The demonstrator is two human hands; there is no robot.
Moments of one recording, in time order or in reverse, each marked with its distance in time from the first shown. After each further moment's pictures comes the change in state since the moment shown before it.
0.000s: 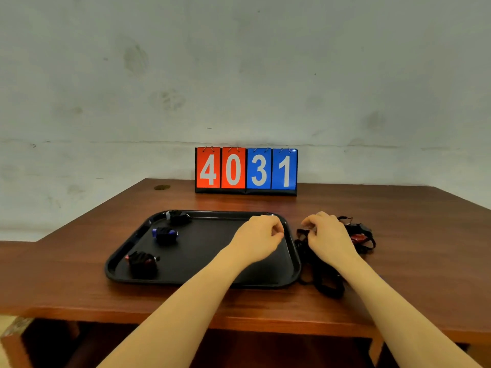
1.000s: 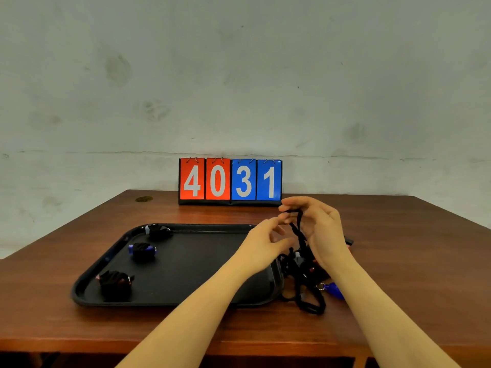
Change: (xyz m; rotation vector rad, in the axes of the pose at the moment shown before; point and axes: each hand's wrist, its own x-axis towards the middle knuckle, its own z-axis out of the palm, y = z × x) left_hand 0.022 0.024 0.023 -0.413 0.023 0.048; right_hand -0.001 -0.019 -0.041 1.417 0.111 -0.064
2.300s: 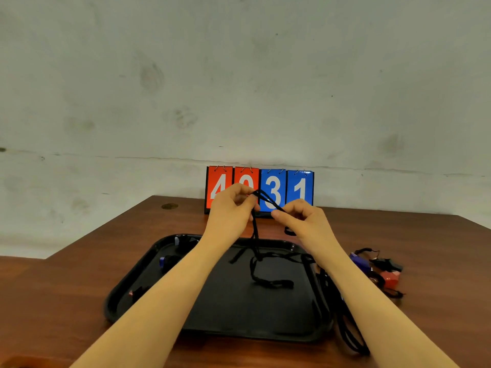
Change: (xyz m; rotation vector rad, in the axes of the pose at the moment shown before) left_hand 0.006 -0.012 -0.122 -0.155 0.510 -0.027; right_hand 0.053 0.035 0.071 -0.473 -0.104 -0.023
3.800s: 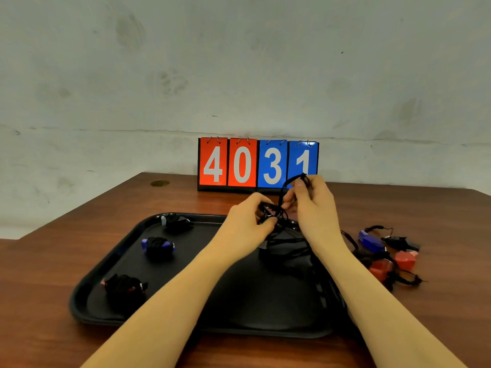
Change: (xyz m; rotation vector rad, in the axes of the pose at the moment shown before) left_hand -0.018 -0.056 0.034 0.265 -0.330 0.033; right_hand 0.002 0.029 0.016 0.098 0.228 0.037
